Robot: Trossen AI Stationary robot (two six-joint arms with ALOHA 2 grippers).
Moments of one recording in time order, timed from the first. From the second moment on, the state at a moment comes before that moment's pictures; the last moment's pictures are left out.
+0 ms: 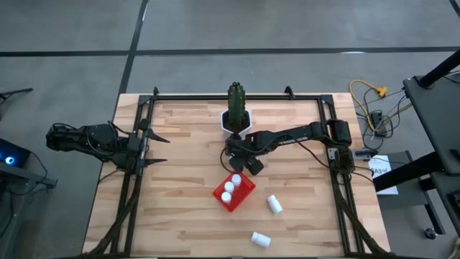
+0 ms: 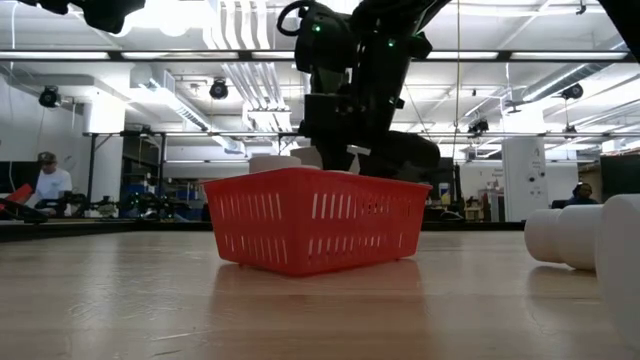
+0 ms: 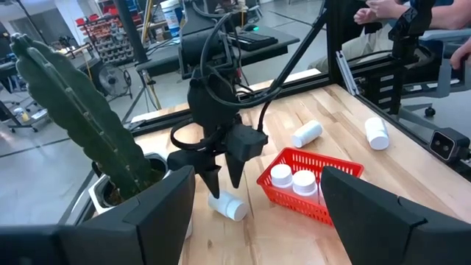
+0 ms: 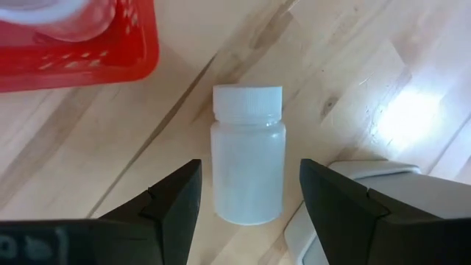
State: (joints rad) left arm -0.23 0.37 0.64 -0.51 -0.17 0.19; right arm -0.02 2.02 1.47 -0.70 0.15 -0.74
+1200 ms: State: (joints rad) left arm -0.23 0.37 0.64 -0.51 -0.17 0.19; right arm 0.00 2.03 1.57 -0.86 0.33 -0.67
